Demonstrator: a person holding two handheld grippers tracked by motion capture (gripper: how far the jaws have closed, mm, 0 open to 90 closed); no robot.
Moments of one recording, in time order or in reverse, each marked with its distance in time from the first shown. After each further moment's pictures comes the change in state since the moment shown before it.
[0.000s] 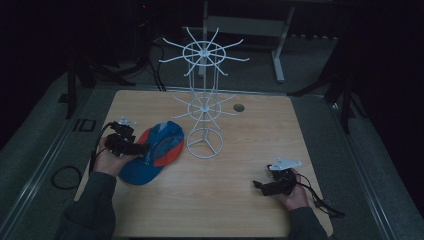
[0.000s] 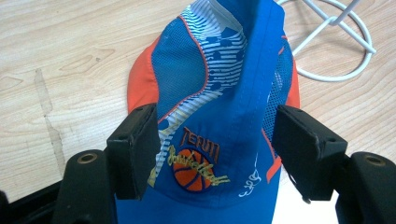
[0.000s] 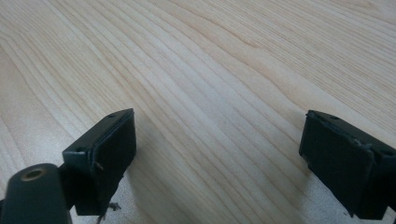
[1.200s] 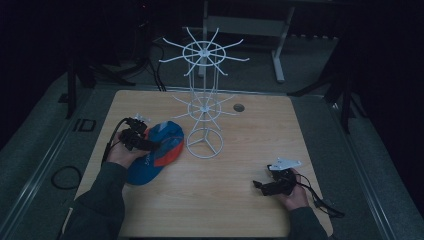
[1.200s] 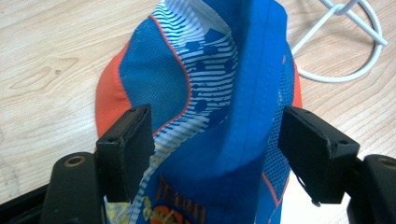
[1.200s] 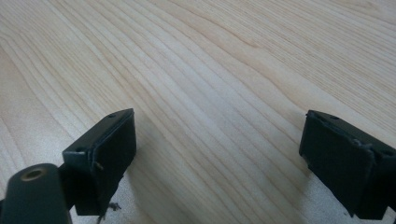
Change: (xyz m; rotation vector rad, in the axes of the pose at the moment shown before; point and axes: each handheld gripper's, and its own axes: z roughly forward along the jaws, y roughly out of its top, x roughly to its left) left arm -0.007 0.021 0.040 0.077 -0.044 0.053; right arm 0.000 0.000 0.000 0.000 0.000 0.000
